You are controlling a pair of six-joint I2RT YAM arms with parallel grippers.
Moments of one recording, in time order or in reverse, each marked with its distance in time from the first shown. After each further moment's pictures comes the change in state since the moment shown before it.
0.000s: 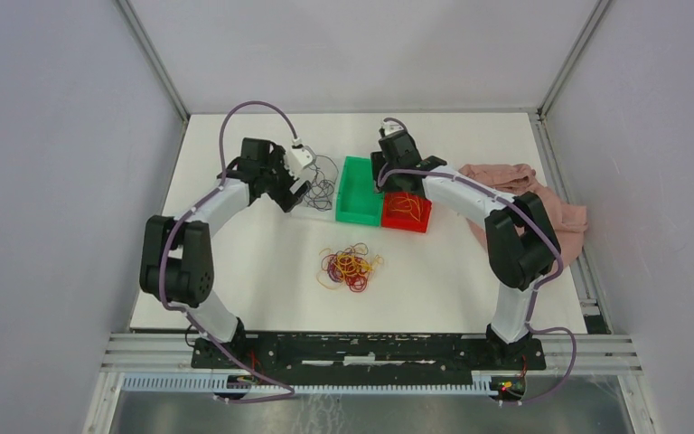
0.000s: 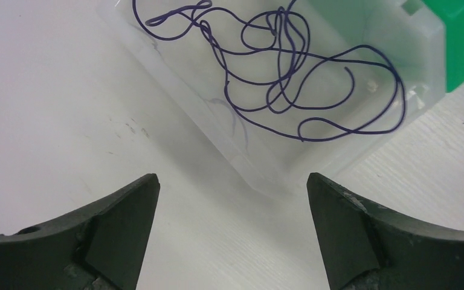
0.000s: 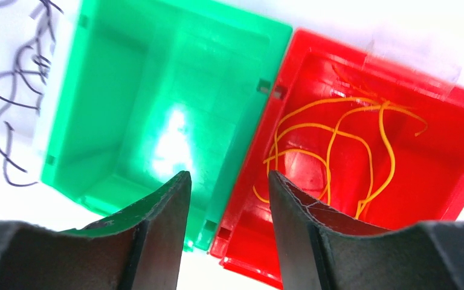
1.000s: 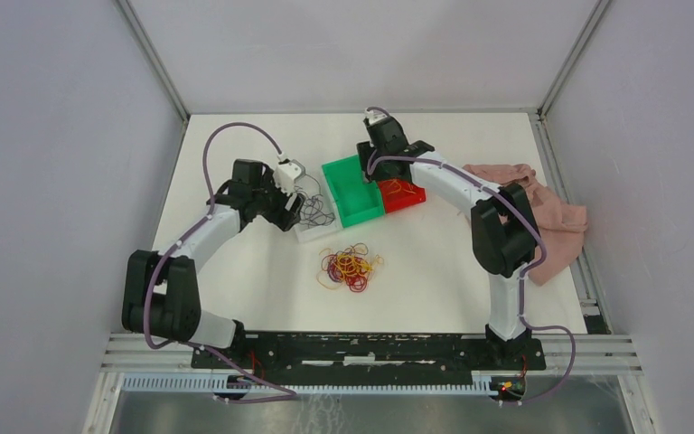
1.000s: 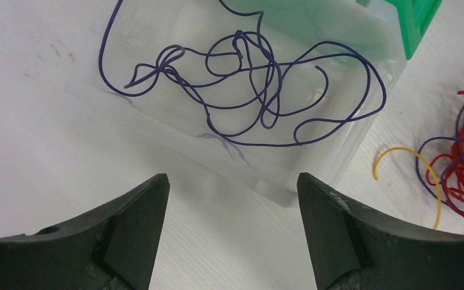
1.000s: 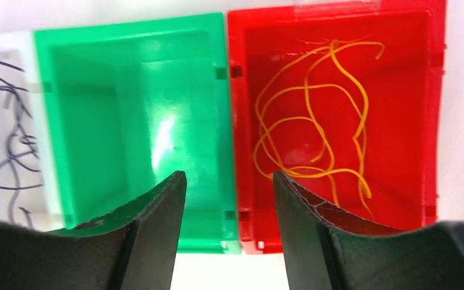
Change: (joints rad) left arm 0.000 -0.248 -0.224 -0.042 0.036 -0.250; right arm 0.013 0.140 0.268 -0.114 -0.043 -0.088
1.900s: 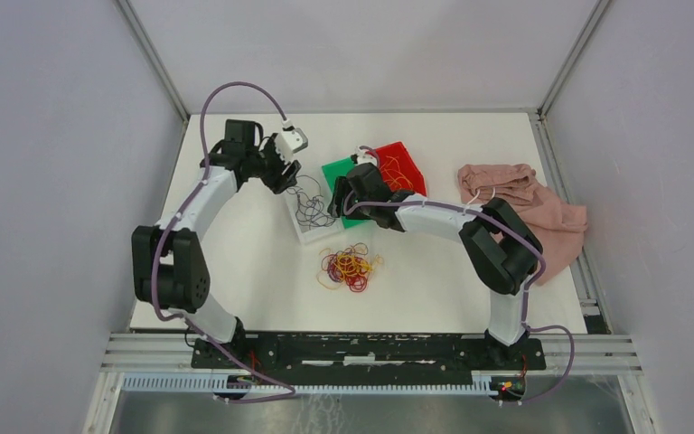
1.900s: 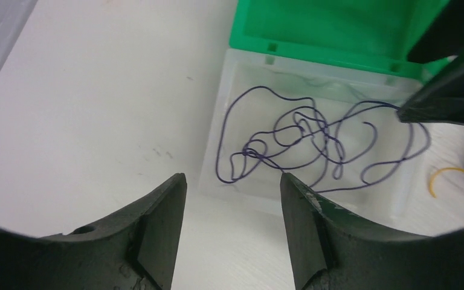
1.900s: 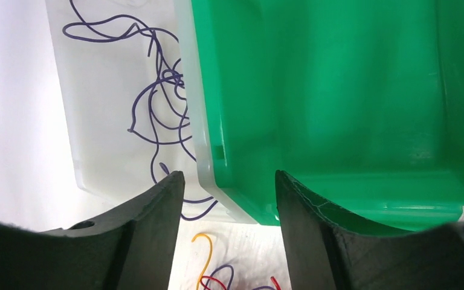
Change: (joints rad) left arm 0.053 0.216 0.386 -0.121 0.120 0.295; right arm 0.195 -0.094 -0.407 0.456 -0.029 0.436
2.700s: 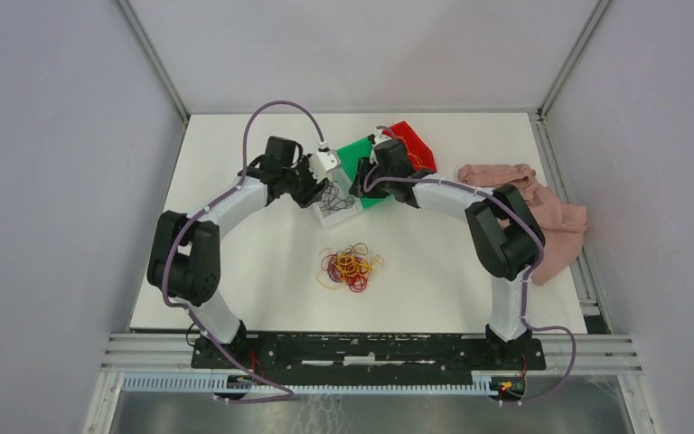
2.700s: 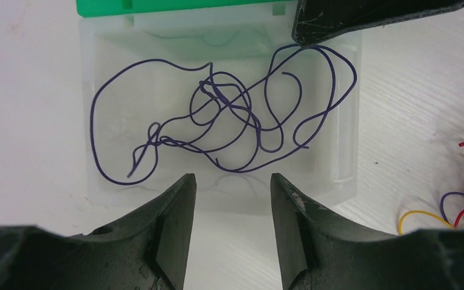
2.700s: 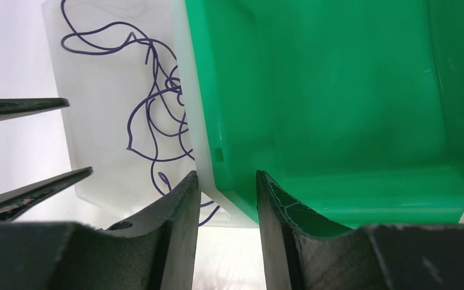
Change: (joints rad) left arm -0.199 0.056 -0.089 0.117 -0.097 -0.065; right arm -0.210 0.071 0.109 -0.058 -0.254 -0.219
